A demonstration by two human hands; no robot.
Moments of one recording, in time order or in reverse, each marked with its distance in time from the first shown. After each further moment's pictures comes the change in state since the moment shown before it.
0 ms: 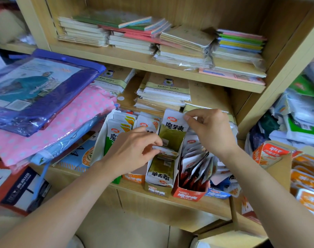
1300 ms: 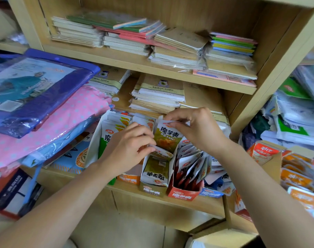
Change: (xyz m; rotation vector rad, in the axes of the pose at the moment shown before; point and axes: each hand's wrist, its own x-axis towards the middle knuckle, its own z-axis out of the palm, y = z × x) left_hand 0.001 -0.008 0.009 0.050 0.069 0.027; right_hand 0.012 -0.007 -0.002 0.023 -0.161 -0.314
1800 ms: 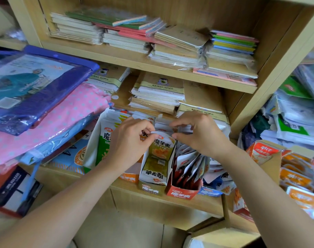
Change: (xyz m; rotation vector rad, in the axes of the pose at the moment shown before) left_hand 0.013 0.016 0.009 -0.063 0.244 -0.262; right_hand -0.018 0.019 0.000 -0.091 -0.110 0.063
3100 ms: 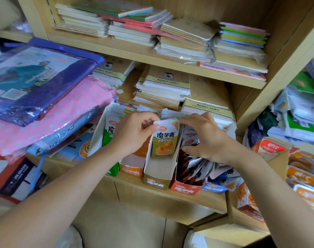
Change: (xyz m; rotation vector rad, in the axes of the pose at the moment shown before) left_hand 0.013 -0.011 -0.006 -0.205 -0.240 -0.180; right_hand -0.018 -0.010 -0.003 -0.105 -0.247 0.168
